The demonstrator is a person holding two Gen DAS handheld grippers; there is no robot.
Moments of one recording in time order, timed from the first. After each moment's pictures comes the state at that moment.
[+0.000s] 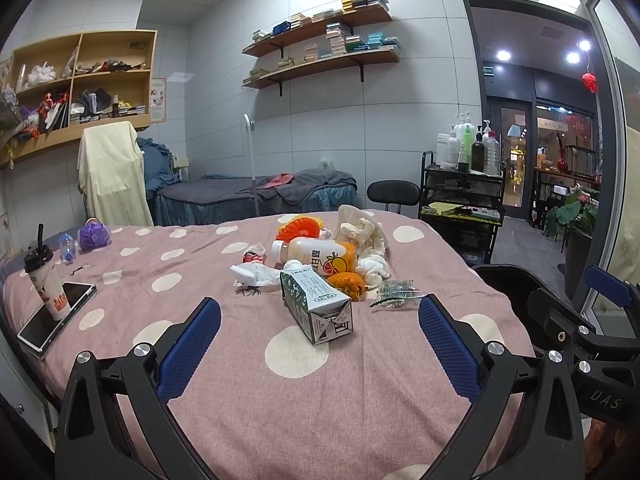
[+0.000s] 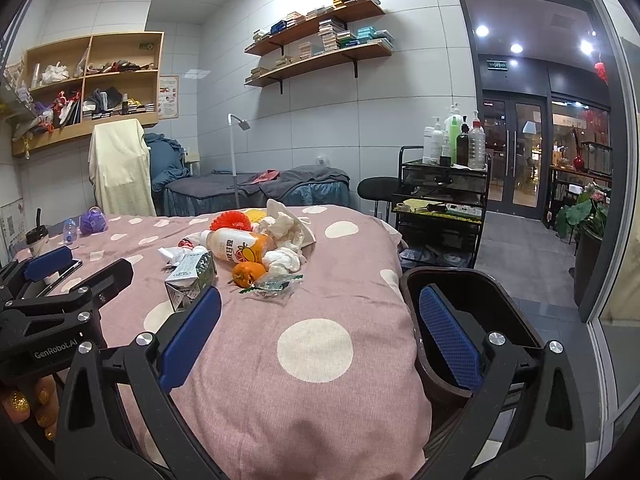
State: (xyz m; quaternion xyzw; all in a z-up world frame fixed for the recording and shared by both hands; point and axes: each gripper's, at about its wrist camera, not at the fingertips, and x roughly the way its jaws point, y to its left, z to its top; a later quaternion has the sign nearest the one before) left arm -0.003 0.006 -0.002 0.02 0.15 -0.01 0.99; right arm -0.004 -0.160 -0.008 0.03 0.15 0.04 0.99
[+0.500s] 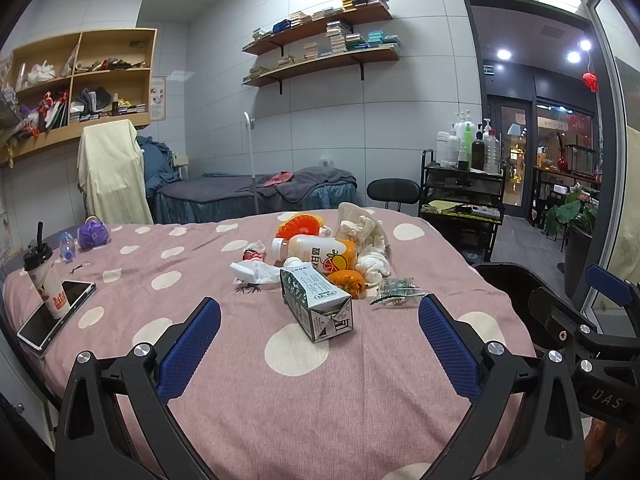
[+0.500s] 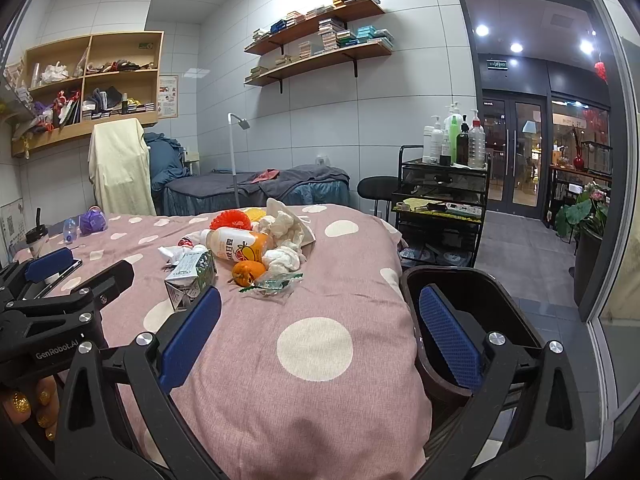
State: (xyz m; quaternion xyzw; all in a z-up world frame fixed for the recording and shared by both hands) left arm -0.001 0.006 -0.006 0.02 0.16 -0.01 0.99; right arm -0.004 -0.160 -0.008 0.03 0.15 0.04 0.99
